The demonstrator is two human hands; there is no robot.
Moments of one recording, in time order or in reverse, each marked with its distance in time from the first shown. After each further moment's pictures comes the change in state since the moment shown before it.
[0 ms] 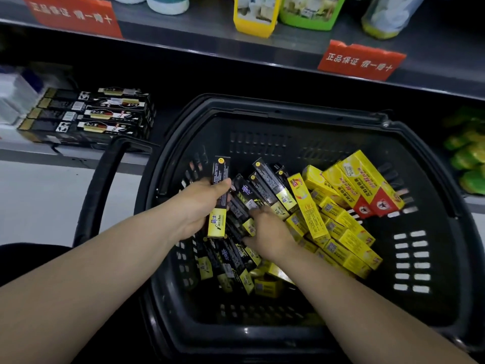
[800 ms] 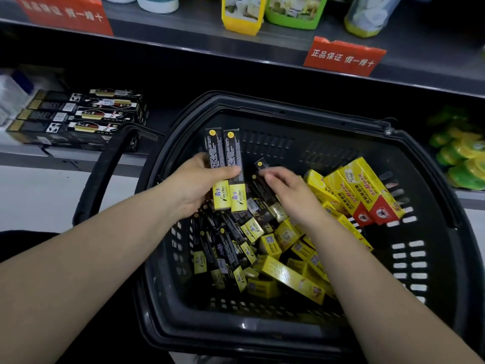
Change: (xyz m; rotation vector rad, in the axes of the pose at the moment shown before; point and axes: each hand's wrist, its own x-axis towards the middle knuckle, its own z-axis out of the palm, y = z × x) left_hand -0.002 0.015 0.006 -0.008 -0.065 0.159; right_hand -0.010 0.026 -0.060 0.742 0.255 -0.025
